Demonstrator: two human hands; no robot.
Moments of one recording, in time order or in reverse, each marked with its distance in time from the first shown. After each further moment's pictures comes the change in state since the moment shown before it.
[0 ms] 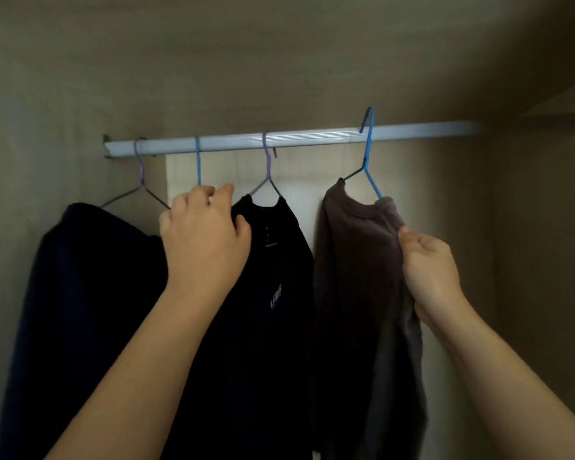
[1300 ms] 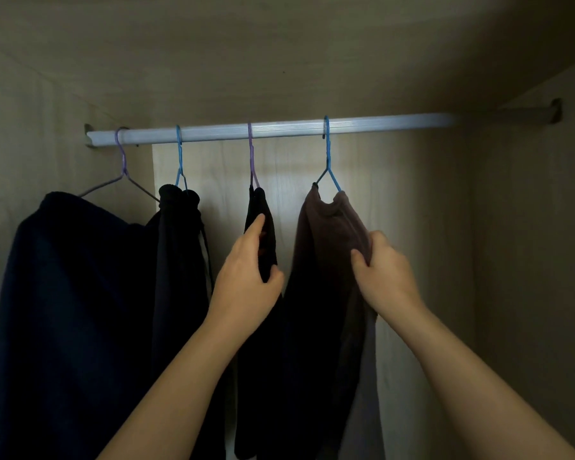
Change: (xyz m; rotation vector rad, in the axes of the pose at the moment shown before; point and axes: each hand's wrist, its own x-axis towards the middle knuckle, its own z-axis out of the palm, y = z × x) left_hand -0.063 0.045 0.025 -0.661 -0.348 -0.035; right_hand -0.016 0.008 -0.014 -0.541 -0.203 -0.230
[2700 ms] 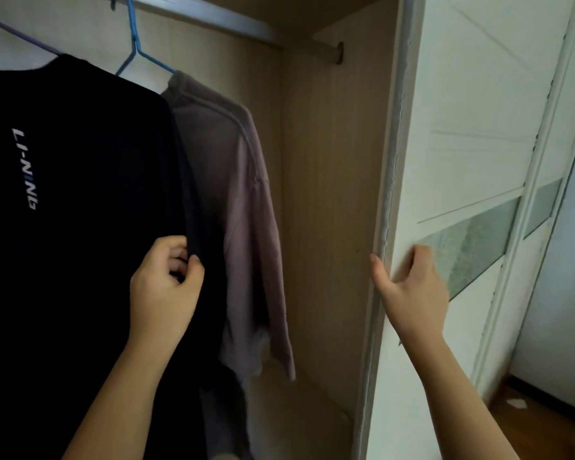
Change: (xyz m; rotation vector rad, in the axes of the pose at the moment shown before) left_hand -0.079 0.008 0.121 -0.498 -0.073 -0.201; right_hand -0.161 0.129 -0.134 -0.536 0.499 0.433
